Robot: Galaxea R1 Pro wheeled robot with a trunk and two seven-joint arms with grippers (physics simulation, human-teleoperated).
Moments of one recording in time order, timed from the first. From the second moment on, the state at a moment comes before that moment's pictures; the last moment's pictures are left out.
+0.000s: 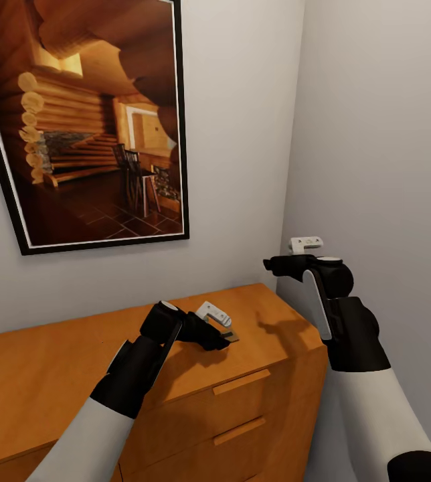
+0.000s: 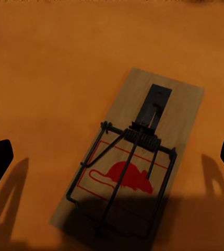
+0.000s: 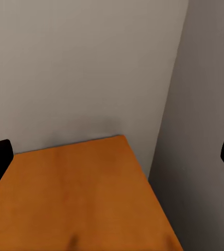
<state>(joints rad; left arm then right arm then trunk) -0.68 -0.16 -0.32 -1.30 -0.47 1.03 -0.73 -0.83 0.04 0.10 -1.49 -0.06 1.04 -0.07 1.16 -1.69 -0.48</state>
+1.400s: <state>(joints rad) -0.72 -0.16 -0.32 -1.28 -0.48 1.04 -0.73 -0.83 0.04 0.10 -1.49 -0.06 1.04 -0.07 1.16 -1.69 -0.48</state>
